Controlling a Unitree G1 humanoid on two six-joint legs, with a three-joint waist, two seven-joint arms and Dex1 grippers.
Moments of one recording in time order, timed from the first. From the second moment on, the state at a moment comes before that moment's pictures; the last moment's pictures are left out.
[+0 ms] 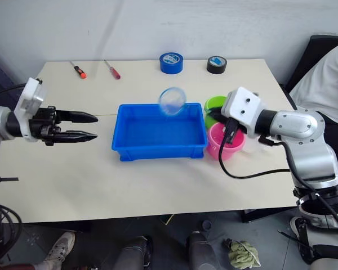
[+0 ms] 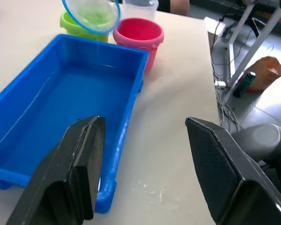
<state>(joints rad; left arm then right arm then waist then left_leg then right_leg) -0.66 0.97 0.15 0.18 -0.48 0.51 -1.43 -0.63 -0.78 0.00 -0.27 0.25 0.42 1.08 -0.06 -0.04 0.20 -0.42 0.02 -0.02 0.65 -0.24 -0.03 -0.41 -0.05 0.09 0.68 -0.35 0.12</state>
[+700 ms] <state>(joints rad) -0.30 0.90 0.19 -0.15 -0.57 0.47 -1.33 -0.58 -0.55 0.40 -0.06 0.23 0.42 1.18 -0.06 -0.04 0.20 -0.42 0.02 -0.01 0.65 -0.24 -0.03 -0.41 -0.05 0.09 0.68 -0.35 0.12</state>
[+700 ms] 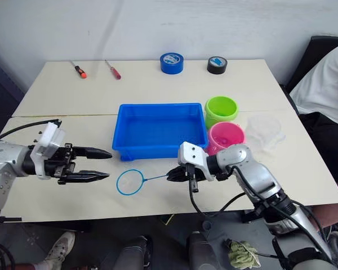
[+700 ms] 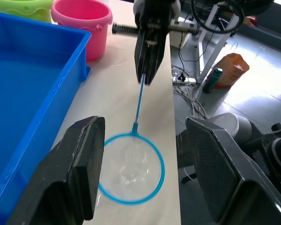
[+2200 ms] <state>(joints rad) 0.28 0.60 0.30 -0.37 -0.42 0.50 -0.67 0.01 -0.70 0.10 -0.43 0.26 0.55 0.95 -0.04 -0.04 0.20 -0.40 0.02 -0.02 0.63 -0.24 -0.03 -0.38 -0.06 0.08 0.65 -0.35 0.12</state>
